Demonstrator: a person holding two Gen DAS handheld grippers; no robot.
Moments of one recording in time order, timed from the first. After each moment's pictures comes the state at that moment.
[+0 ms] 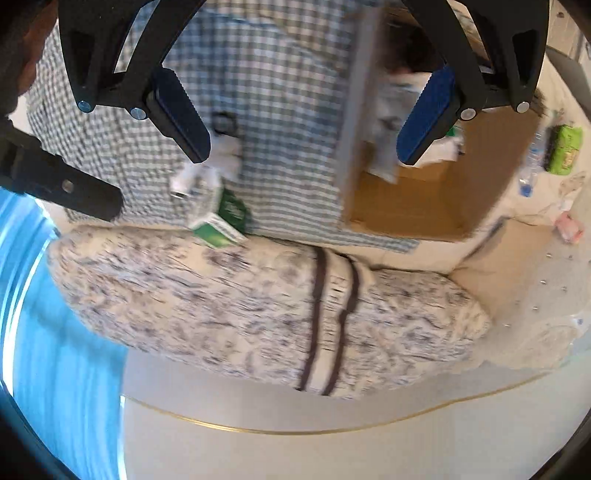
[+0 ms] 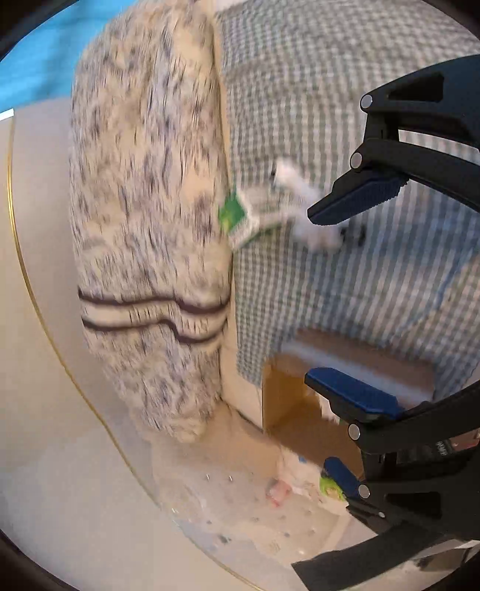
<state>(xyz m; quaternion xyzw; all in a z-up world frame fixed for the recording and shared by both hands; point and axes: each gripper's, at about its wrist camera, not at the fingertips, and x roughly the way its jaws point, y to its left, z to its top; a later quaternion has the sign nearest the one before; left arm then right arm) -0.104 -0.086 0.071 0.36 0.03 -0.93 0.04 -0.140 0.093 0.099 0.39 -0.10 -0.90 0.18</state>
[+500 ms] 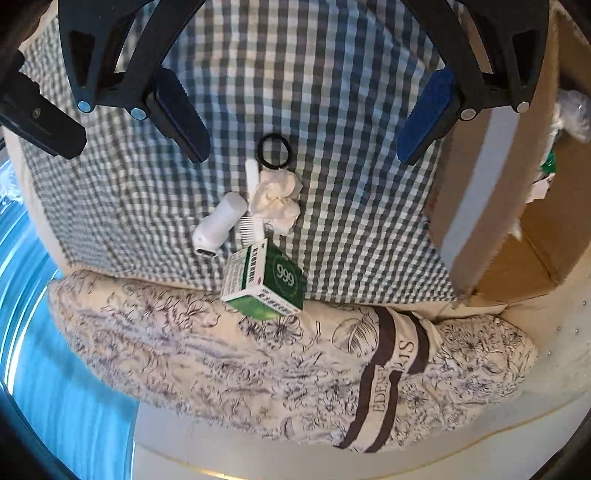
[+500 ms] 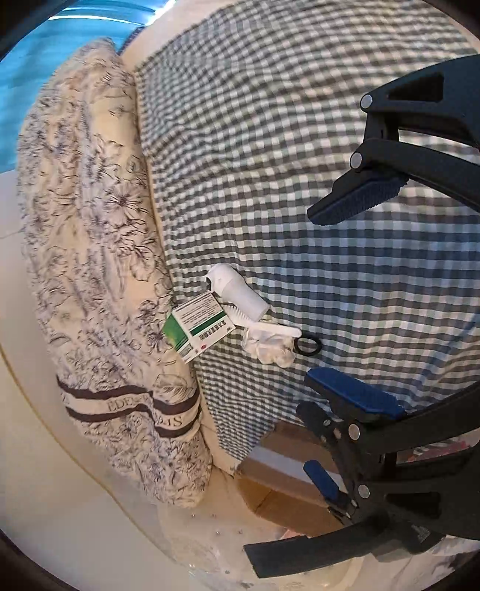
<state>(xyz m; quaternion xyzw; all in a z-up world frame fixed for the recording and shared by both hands) -0.172 -0.020 -0.035 0.43 0.03 -0.90 0.01 -0.165 0.165 -0.008 0.45 -0.13 -0.88 0.10</state>
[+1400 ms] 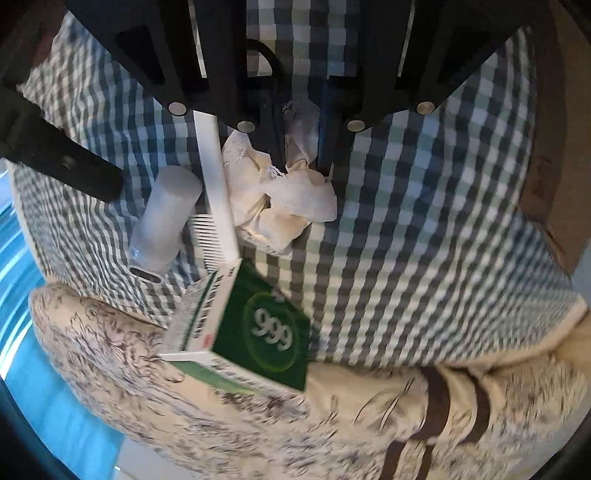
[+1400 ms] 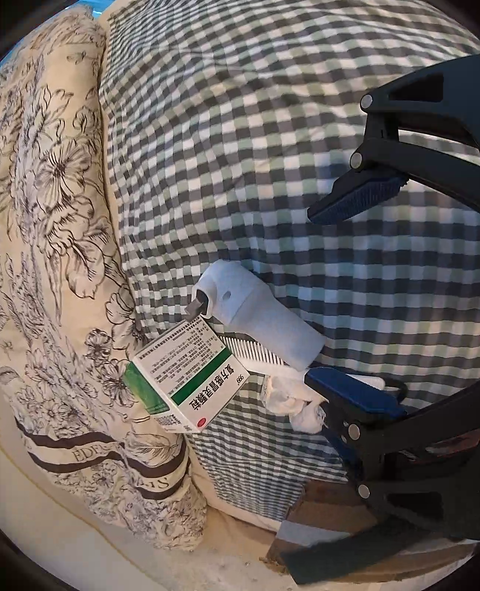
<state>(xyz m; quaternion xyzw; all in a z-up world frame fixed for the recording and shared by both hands) -0.263 -0.025 -0.132 0.49 0.04 -0.87 -0.04 -0.288 0.140 -0.103 0.51 -0.13 -0.85 0.08</state>
